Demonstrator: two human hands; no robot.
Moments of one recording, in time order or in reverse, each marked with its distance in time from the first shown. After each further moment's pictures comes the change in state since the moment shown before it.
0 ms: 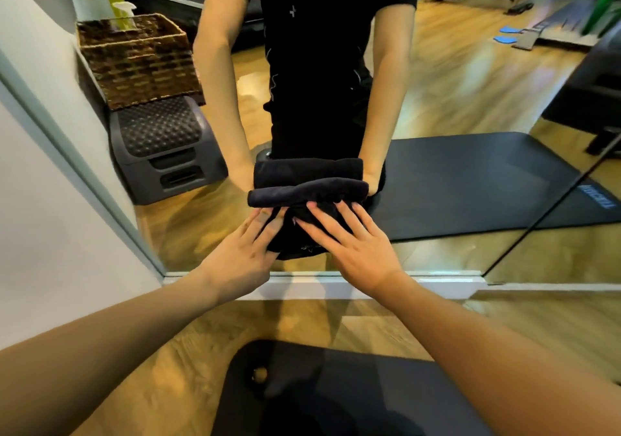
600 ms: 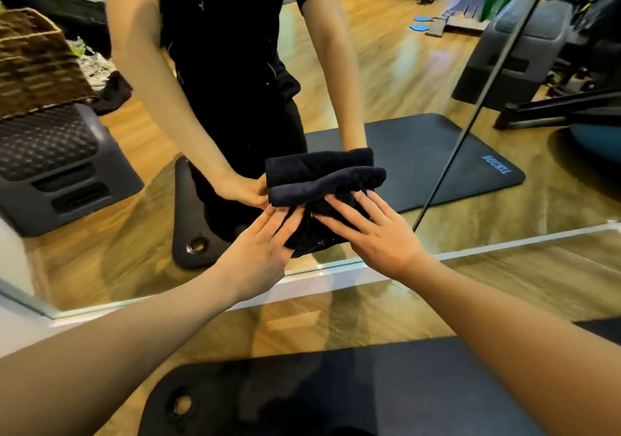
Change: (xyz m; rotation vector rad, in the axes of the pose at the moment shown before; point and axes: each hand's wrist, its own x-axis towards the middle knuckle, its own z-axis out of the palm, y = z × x) left_hand 0.149 0.106 0.002 -0.071 -0.028 0.159; right_hand -0.129 0.149 0.014 -0.108 0.051 0.022
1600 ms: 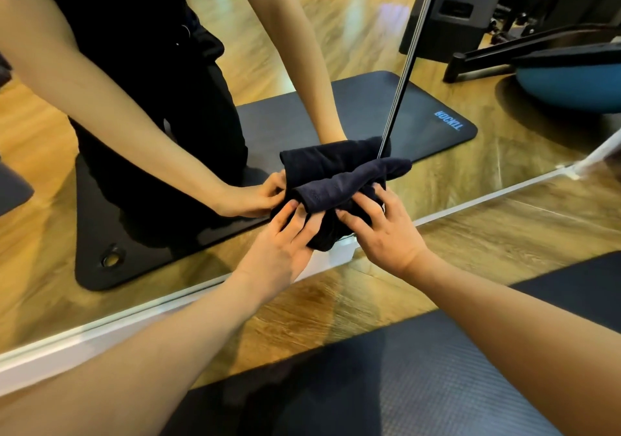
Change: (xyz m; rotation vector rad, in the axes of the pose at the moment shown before) left_hand 0.115 0.095 0.077 -0.043 0.232 0.092; right_hand -0.117 0.045 0.072 0.105 0.084 0.243
